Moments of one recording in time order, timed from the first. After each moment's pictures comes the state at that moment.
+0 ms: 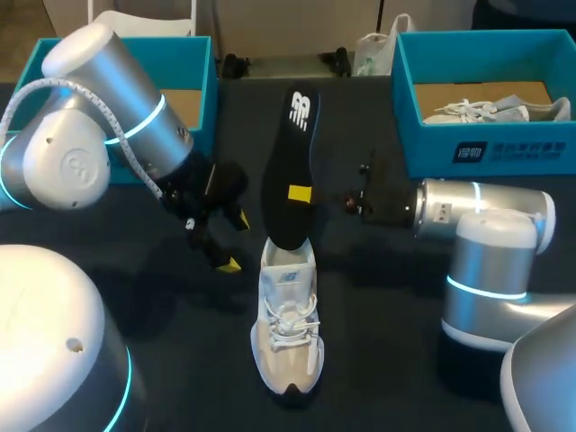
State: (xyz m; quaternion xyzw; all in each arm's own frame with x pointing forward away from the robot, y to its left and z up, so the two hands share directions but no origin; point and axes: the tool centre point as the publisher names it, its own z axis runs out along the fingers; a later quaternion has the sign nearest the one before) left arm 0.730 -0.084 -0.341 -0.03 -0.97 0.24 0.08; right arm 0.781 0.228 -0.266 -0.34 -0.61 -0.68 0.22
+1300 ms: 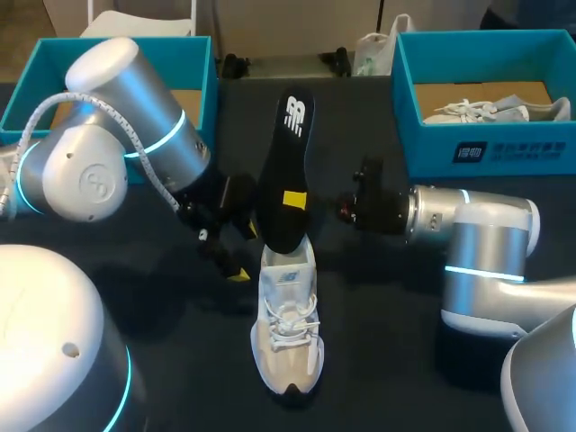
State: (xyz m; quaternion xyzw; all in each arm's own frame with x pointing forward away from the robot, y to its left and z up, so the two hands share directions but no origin) left arm 0.726 -0.096 -0.361 -0.03 -0.97 0.21 0.07; right arm 0.784 0.235 -0.281 -0.29 -0.61 -0.71 0.21
